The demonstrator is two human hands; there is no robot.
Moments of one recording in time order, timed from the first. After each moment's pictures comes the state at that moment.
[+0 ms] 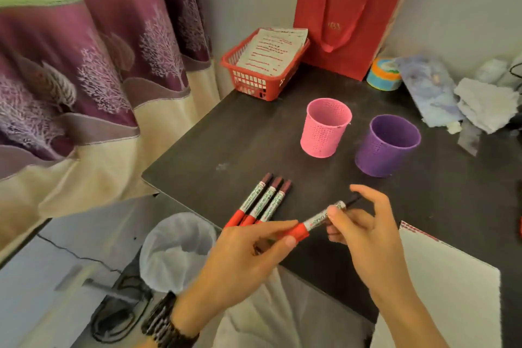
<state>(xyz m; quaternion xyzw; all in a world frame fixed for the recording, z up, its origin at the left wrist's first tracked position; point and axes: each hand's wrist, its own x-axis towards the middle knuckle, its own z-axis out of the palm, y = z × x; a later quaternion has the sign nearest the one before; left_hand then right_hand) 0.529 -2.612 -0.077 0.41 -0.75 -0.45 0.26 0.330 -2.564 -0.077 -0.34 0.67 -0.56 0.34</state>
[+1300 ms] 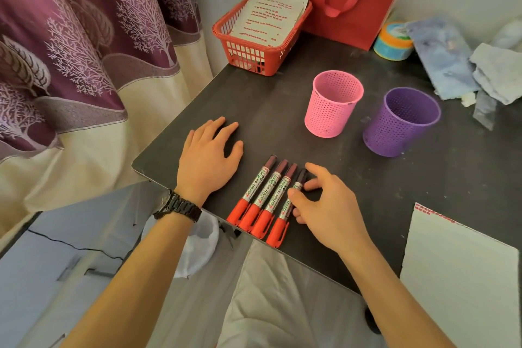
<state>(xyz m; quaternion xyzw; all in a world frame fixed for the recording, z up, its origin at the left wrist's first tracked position) 0.545 -2.776 -0.126 0.54 -0.82 -0.09 0.15 0.356 -2.623 -0.110 -0.44 0.78 -0.32 0.32</state>
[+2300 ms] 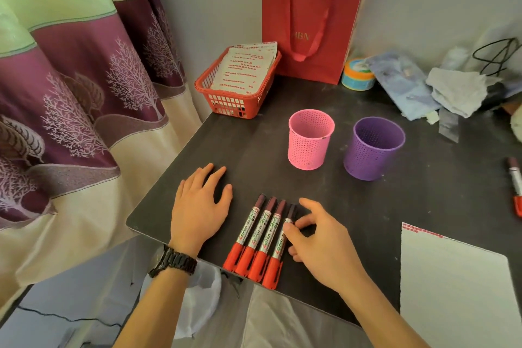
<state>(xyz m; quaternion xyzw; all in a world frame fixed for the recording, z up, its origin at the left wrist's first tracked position) 0.544 -2.772 -0.120 0.55 -0.82 -0.11 0.13 0.357 -2.614 -0.108 -0.41 0.77 -0.36 0.34</state>
